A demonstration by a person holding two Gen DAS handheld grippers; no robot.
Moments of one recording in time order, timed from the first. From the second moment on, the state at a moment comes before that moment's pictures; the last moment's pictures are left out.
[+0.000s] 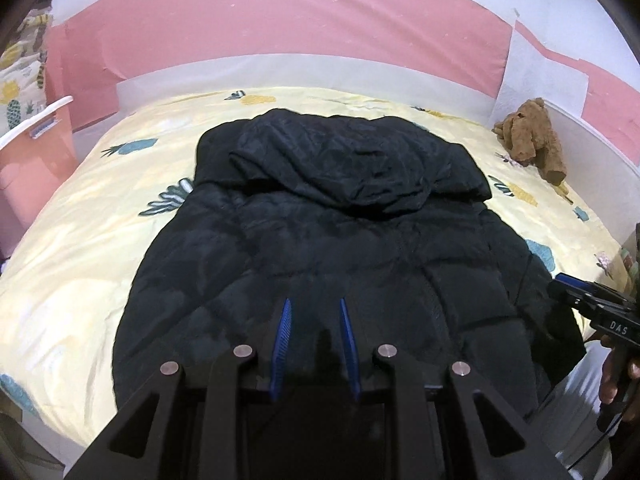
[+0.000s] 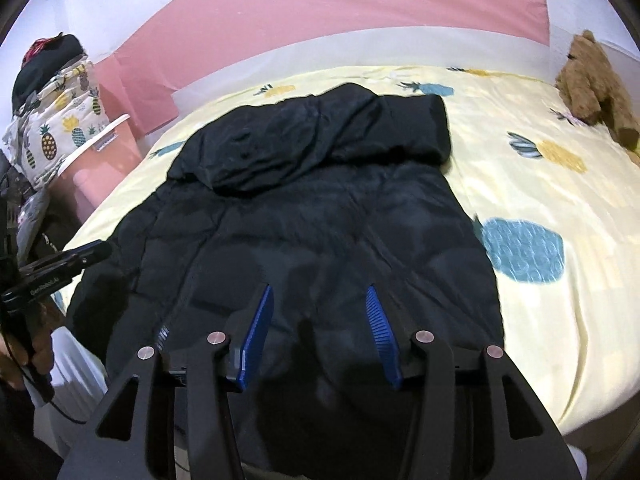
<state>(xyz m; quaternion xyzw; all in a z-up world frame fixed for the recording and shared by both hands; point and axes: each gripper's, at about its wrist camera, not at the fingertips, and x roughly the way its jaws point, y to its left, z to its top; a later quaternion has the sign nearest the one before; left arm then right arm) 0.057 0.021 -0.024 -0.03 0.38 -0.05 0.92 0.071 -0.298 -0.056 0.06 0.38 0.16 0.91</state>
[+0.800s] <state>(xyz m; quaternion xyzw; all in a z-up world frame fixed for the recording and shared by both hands) 0.031 0.130 -0.066 -0.06 0.39 0.03 0.92 0.070 -0.372 -0.114 0.16 0.44 0.10 0.88</state>
